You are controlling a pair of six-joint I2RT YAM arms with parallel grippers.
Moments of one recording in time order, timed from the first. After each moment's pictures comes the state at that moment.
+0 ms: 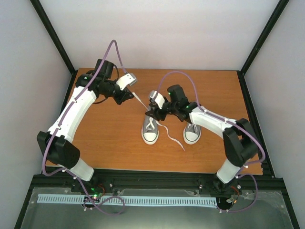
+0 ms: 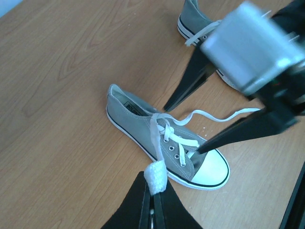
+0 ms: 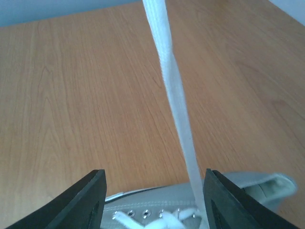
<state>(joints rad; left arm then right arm) -0.31 1.57 1.65 -1.06 0.50 0.47 0.60 1.63 1.13 -0.13 -0.54 -0.32</state>
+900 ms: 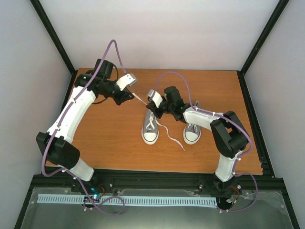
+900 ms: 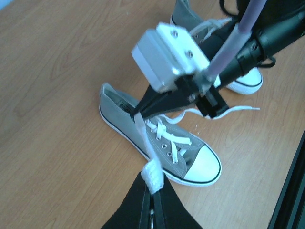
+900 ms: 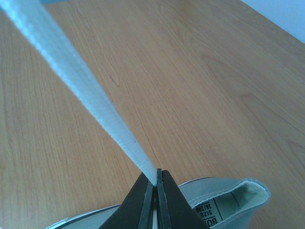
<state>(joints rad) -0.31 1.57 1.68 -1.10 0.53 0.47 0.61 1.82 1.14 0.13 -0.45 -0.31</state>
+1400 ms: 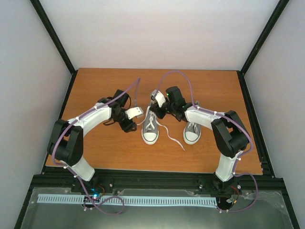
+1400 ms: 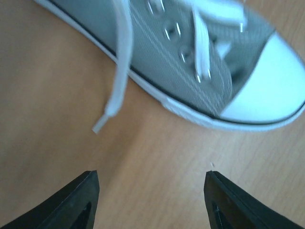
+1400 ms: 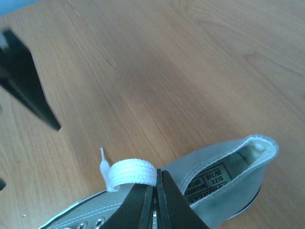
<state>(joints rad) -0.41 1.63 1.10 -0.80 0.30 0.56 0.58 1.82 1.14 0.04 -0.46 -0.19</state>
